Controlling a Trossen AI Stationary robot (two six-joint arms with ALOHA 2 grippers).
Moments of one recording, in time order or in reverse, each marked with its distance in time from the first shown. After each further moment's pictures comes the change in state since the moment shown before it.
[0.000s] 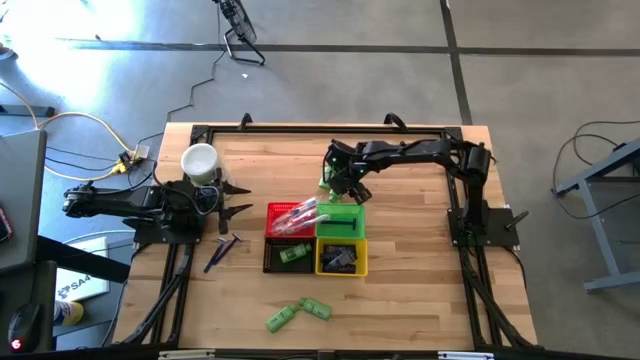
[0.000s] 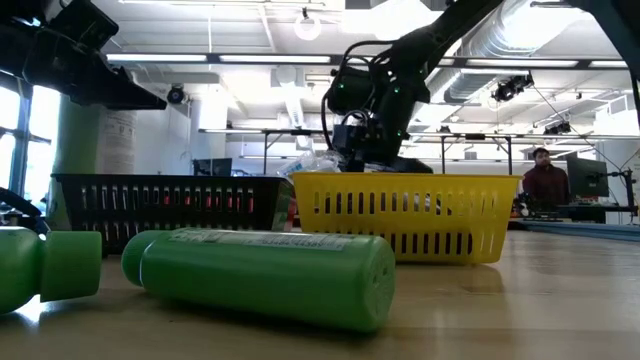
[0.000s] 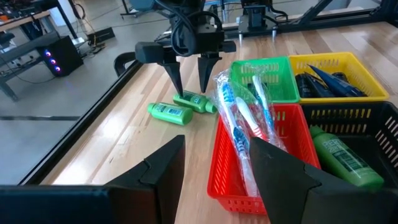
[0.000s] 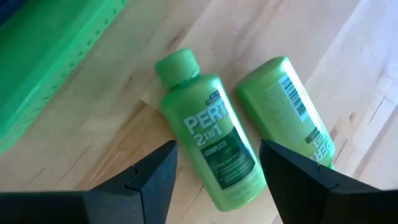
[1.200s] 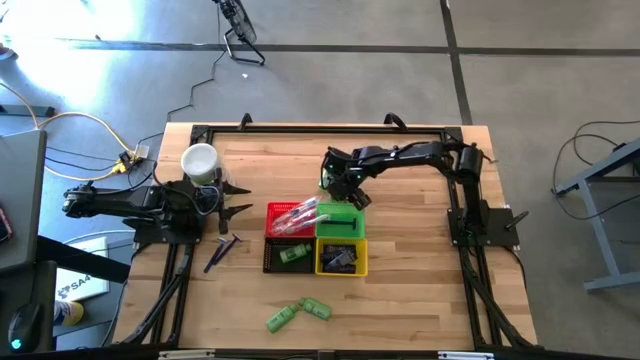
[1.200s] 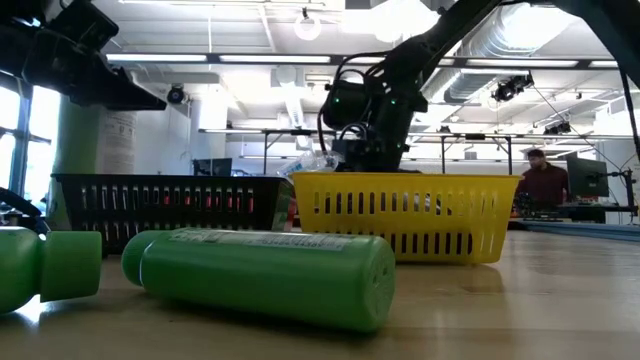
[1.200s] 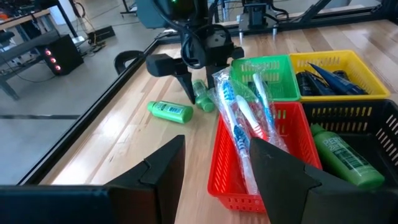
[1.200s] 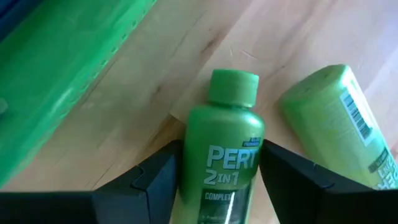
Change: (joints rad) left arm 0.000 0.000 0.000 -0.007 0.000 -0.001; right arm 0.019 0.074 0.005 -0.062 0.019 -0.005
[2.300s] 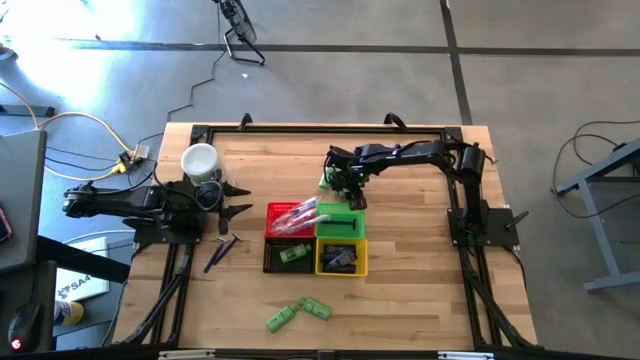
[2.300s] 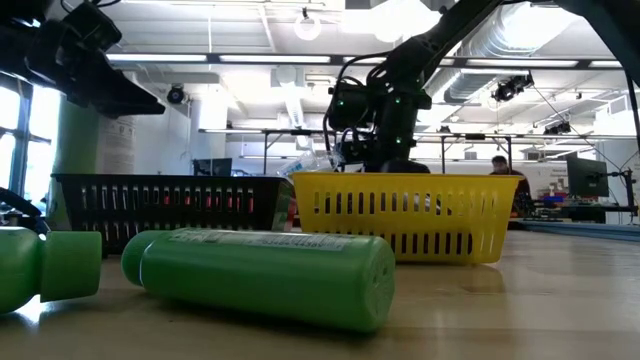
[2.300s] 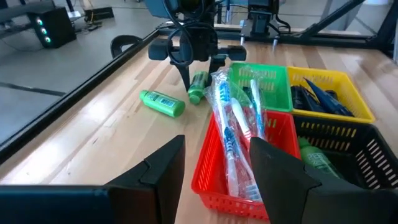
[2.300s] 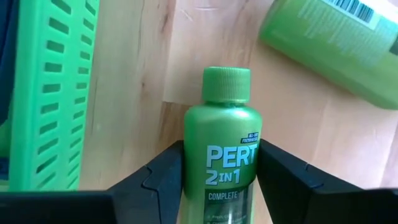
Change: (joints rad) left arm 0.000 0.000 0.000 -0.007 0.001 -0.177; right arm -0.005 -0.019 -0.004 -0.049 -0.028 0.509
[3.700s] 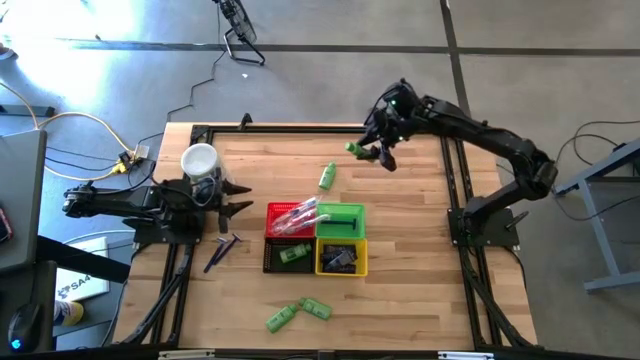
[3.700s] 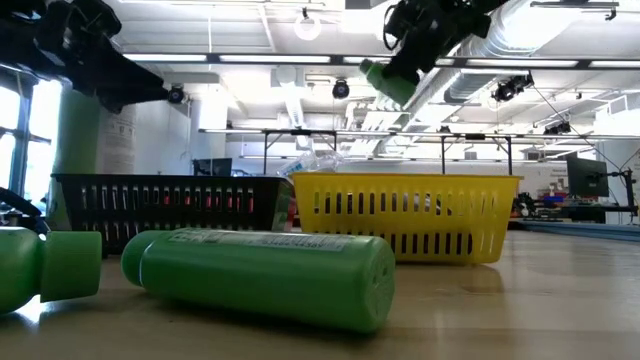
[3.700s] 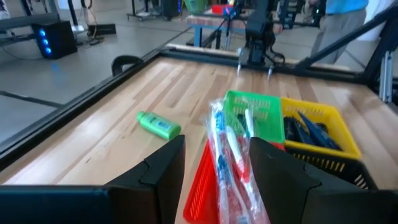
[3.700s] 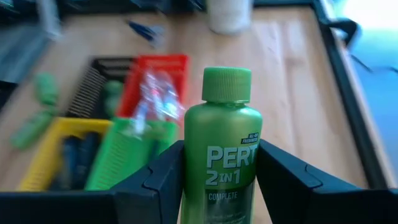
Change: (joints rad) left arm 0.000 0.000 0.000 0.097 -0.003 -0.040; right arm -0.288 -0.548 -0.002 0.005 -0.540 0.051
